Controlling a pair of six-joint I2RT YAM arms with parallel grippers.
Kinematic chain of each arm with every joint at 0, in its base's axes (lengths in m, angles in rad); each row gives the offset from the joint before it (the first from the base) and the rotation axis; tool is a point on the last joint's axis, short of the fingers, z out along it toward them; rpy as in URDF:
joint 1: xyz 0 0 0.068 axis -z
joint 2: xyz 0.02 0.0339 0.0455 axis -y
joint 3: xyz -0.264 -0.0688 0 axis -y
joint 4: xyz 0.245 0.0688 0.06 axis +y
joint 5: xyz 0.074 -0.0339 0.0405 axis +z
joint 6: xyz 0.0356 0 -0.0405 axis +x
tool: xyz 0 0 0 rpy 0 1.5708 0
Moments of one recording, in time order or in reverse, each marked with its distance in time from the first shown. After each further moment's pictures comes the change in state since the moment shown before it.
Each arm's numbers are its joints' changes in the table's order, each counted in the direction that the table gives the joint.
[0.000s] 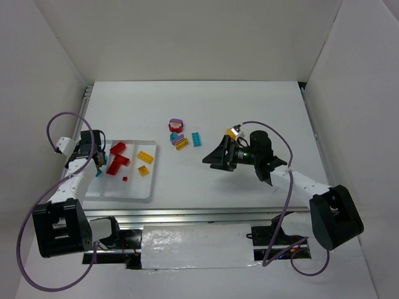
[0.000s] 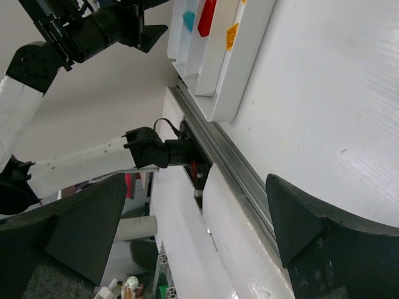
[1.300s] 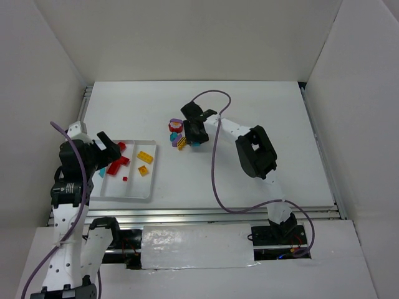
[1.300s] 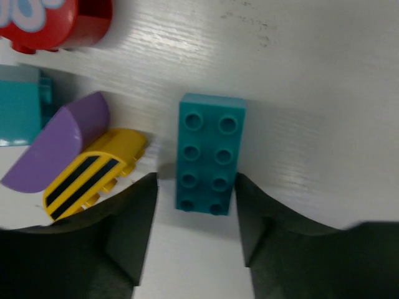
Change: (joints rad) left arm 0.068 0.539 0.071 0.121 -0.621 0.545; right arm -0.238 -1.018 1.244 0.941 -0.930 -0.517
